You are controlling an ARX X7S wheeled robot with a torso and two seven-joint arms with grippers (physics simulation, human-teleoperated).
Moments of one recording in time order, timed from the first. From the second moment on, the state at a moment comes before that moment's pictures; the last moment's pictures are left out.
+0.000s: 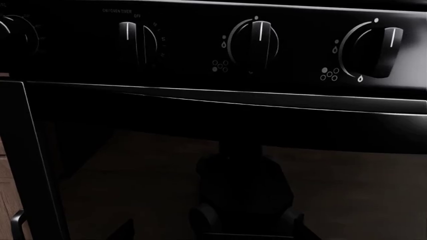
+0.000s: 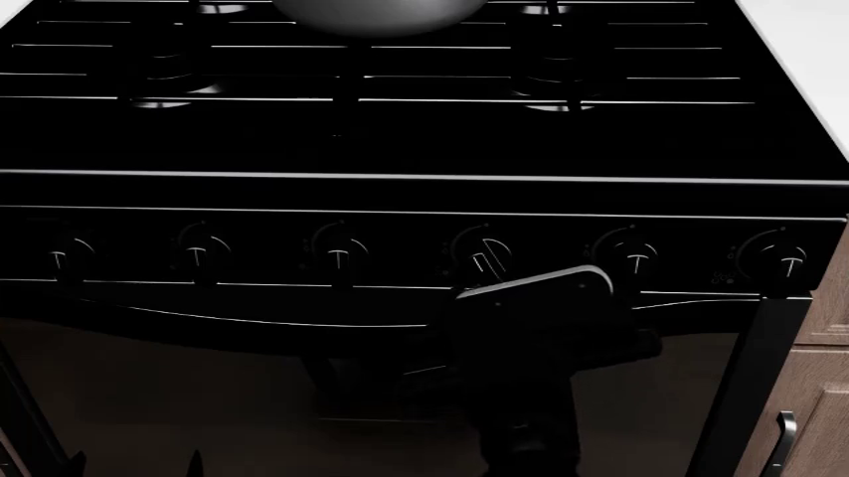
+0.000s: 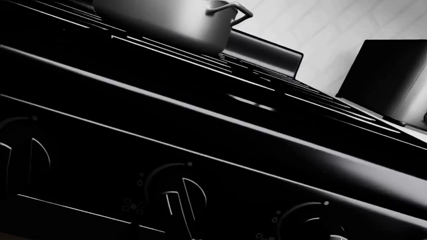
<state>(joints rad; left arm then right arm) -0.04 -0.20 0.22 -0.06 -0.25 0.07 -0.21 0.54 0.19 -0.41 -0.07 0.06 0.60 0.29</state>
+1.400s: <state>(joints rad) -0.04 -0.22 0.24 -0.08 -0.28 0.09 -0.23 0.70 0.13 -0.51 0.27 0.05 0.49 0.30</state>
